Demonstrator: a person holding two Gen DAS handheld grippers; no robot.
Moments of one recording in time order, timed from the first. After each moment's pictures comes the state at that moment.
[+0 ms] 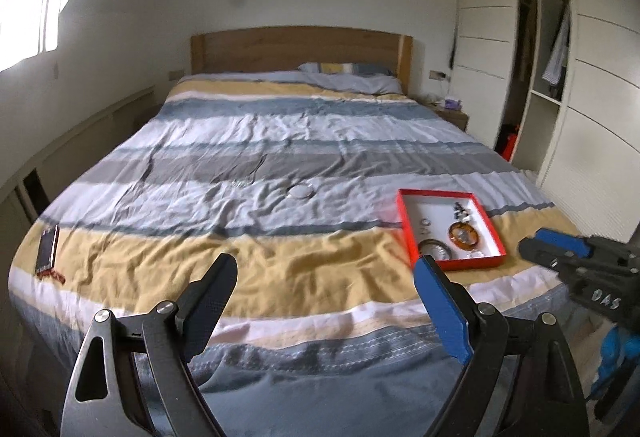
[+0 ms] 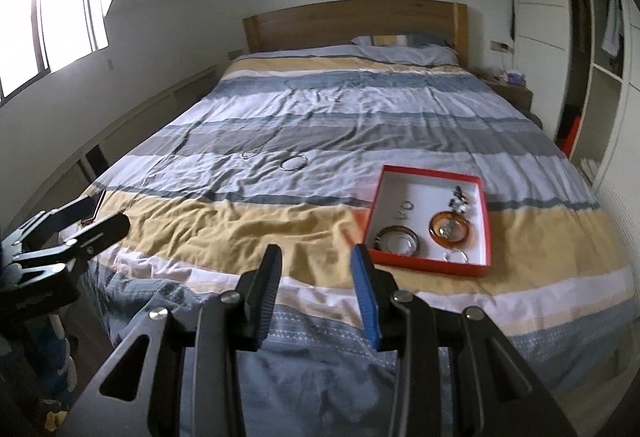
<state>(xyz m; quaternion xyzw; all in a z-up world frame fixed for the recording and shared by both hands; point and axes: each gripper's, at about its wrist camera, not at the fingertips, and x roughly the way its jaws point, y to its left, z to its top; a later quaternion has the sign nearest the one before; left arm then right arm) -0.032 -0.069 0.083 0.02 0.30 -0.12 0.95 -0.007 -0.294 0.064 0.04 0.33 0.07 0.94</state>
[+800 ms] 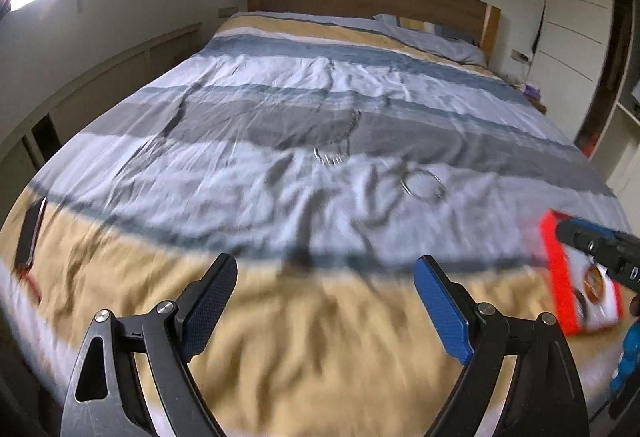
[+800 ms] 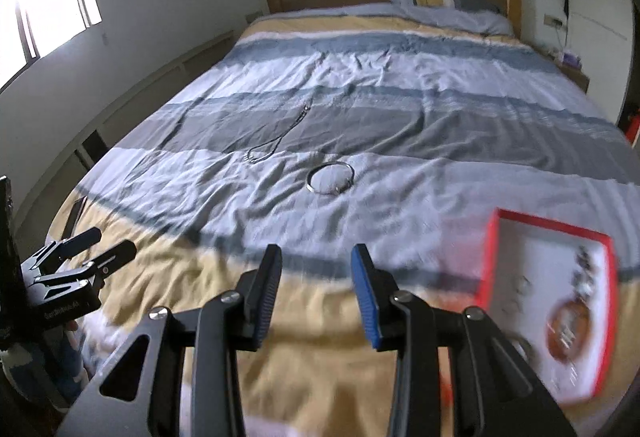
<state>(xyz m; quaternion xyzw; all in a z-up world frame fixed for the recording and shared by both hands) 0.225 0.025 -0.014 -0.01 0.37 -0.02 0.93 0.278 -0.220 -0.032 0.06 0.40 0.13 0.90</state>
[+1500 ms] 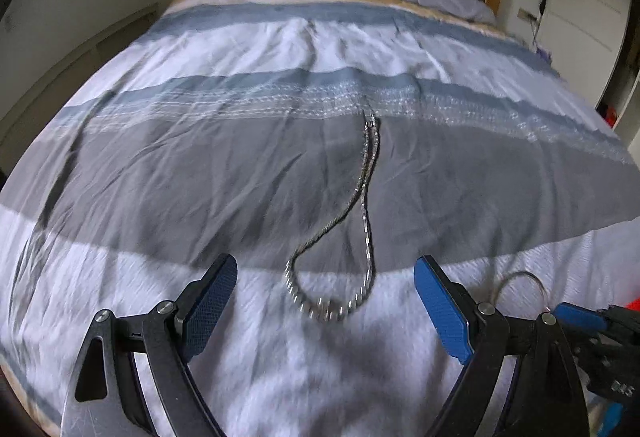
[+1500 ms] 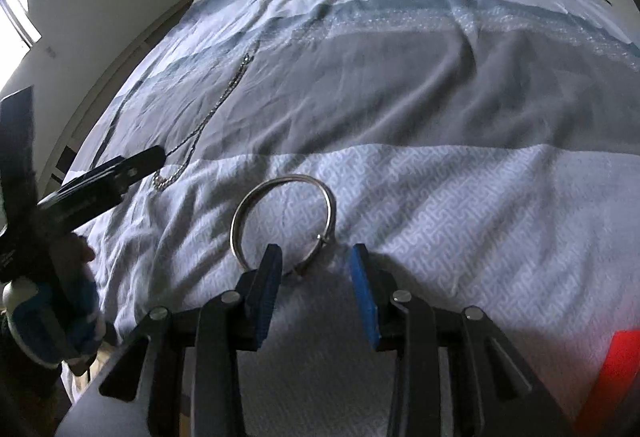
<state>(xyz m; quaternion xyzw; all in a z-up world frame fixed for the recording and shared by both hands) 0.475 -0.003 -0.090 0.03 0.45 -0.06 0.89 0.448 -0.221 -0.139 0.14 0.51 0.13 0.84</state>
